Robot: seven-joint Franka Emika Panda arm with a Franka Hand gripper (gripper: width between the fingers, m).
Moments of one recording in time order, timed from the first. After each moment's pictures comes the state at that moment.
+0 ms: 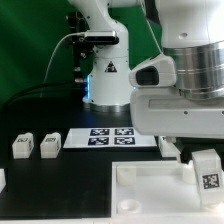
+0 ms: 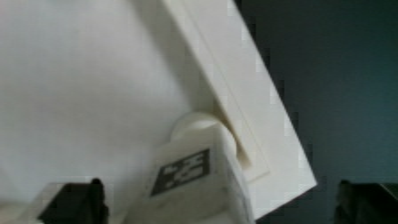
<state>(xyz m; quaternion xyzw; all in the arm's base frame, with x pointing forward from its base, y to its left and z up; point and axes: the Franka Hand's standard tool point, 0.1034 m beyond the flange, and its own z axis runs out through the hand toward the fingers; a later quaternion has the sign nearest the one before) 0.628 0.119 0.087 -0.98 0.16 0.03 0.08</state>
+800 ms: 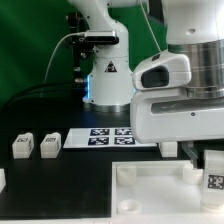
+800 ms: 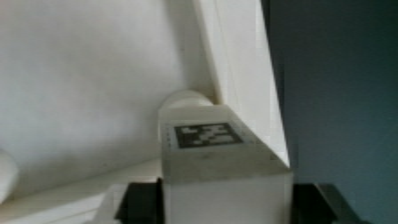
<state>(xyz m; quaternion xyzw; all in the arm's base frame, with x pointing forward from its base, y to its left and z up) 0.633 0.119 0.087 -0.99 0.12 0.02 0.08</state>
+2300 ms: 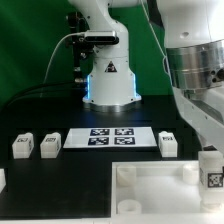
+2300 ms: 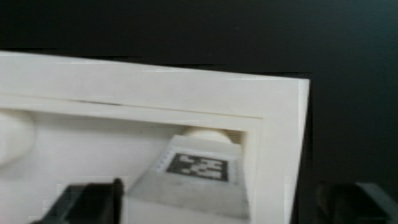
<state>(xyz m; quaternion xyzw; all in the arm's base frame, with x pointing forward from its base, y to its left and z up) 0.633 0.124 0.084 -0.75 0.65 0.05 0.08</state>
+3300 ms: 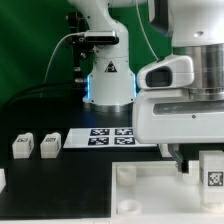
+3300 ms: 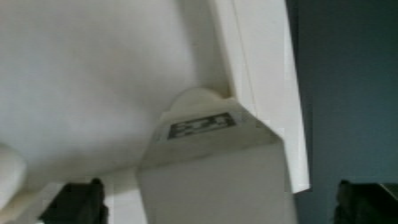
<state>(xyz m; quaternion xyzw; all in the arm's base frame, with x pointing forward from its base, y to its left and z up) 0.629 0.119 0.078 -0.99 0.13 -0.02 0.05</state>
